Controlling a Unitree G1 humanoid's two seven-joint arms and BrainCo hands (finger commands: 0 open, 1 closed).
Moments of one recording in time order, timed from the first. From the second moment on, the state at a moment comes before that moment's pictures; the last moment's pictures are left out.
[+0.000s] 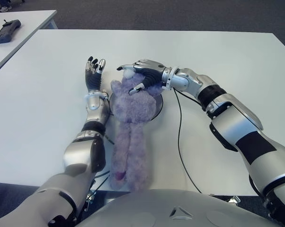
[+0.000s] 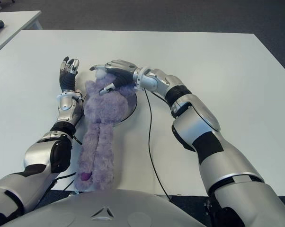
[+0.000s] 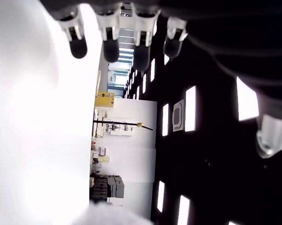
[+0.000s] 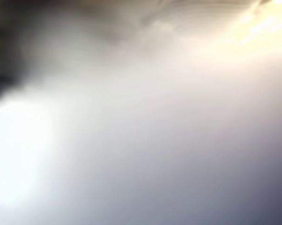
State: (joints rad) left arm -0.64 0.10 0.34 1.14 -0.07 -0.55 0.11; right arm -1.10 -0.22 0.71 1.19 -0.53 -0.86 0.03
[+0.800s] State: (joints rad) left arm -0.65 0.10 0.34 1.14 -0.07 -0.55 0.11; right arm -1.06 -0.29 0.58 1.13 -0.44 -0.97 0.09
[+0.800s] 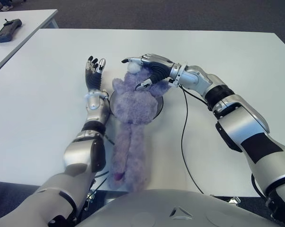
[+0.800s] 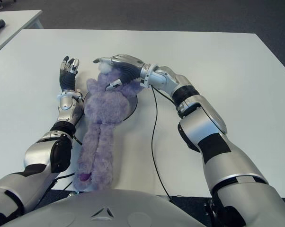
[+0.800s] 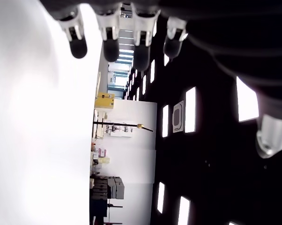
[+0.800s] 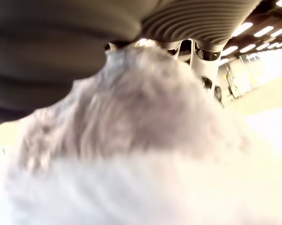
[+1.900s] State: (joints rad) left arm -0.65 0.10 0.34 1.14 -0.07 -0.55 0.11; right arm -1.03 -0.32 0.49 1.04 -0.47 -0.99 -0.03
